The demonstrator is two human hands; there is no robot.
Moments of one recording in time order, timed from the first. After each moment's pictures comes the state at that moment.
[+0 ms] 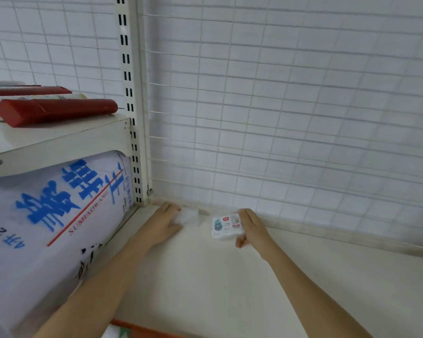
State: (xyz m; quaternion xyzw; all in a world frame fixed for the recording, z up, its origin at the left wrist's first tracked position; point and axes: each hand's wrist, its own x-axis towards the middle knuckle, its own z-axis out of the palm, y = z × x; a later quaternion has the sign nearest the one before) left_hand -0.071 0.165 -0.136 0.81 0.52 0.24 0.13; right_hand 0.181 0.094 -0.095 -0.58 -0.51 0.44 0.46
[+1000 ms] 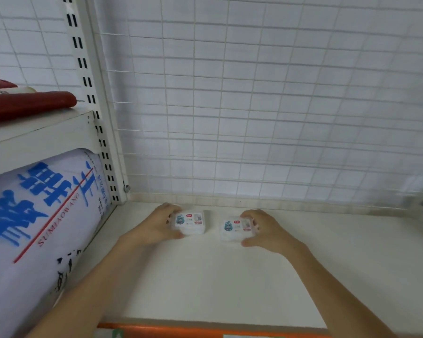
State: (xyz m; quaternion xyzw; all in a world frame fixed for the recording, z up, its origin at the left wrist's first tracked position) left_hand -0.044 0.144 -0.122 0.81 0.45 0.21 0.30; right_hand 0.248 0.055 -0.117 -0.66 -0.67 0.24 0.25
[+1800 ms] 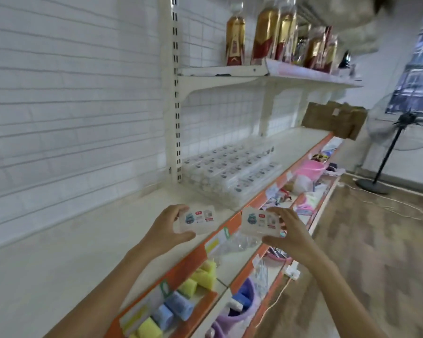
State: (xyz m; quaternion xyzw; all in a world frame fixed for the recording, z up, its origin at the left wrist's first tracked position) left_hand 0.383 -0.098 -0.086 0.90 0.05 0.18 0.39; right_hand 0.502 -0.383 -0.085 -0.87 -0.30 -0.05 0.39
